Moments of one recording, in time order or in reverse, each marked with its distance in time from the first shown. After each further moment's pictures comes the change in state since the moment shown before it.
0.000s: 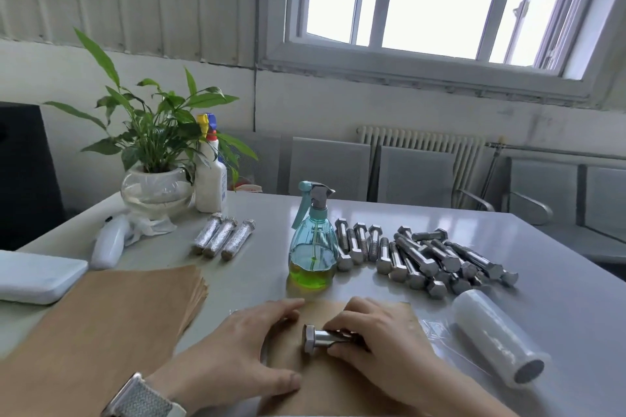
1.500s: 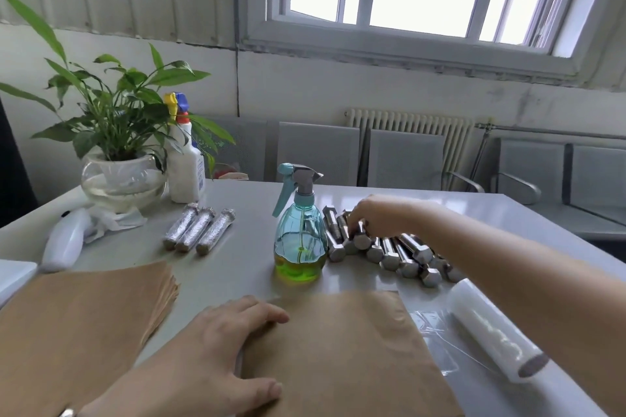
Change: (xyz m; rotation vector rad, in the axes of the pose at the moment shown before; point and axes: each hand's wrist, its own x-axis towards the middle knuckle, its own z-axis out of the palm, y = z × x) left_hand 0.008 -0.002 -0.005 0.225 -0.008 0.109; right_hand 0.146 0.115 -0.058 -0.331 -0.464 0.054
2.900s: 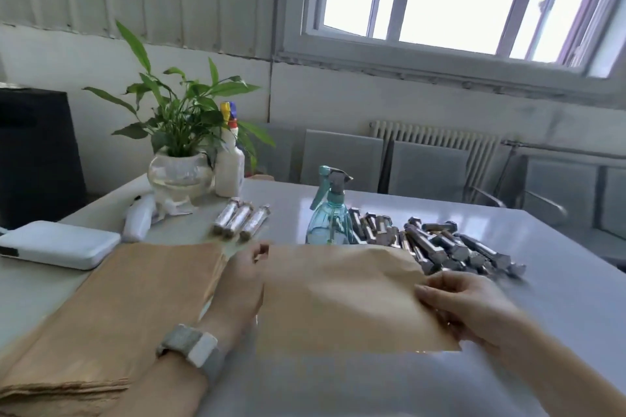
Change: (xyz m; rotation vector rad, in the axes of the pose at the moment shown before) left_hand 0.008 0.014 0.000 -1.074 0.559 -0.498; right_hand -0.175 -0.090 0.040 1.508 0.285 0.524
